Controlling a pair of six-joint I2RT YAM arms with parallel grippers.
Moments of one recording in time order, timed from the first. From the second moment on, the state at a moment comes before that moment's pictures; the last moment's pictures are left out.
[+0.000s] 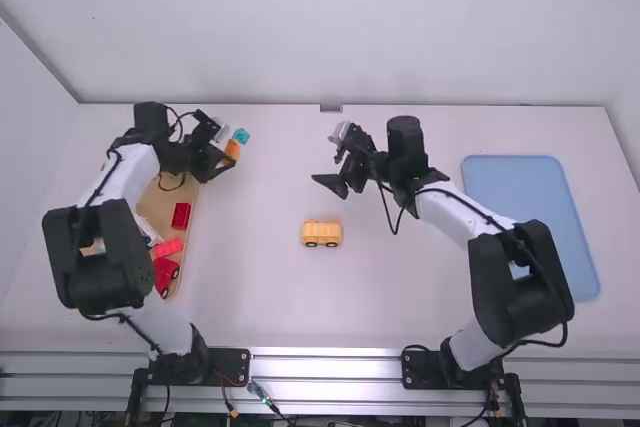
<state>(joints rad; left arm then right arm) 0.22 1.74 1.24 -0.58 0.75 0.78 0.34 1.71 0.99 0.27 -0.86 -0.40</state>
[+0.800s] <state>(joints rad) -0.09 1.66 0.84 0.57 1.44 0.31 0.35 1.78 0.99 0.66 -1.34 -0.06</state>
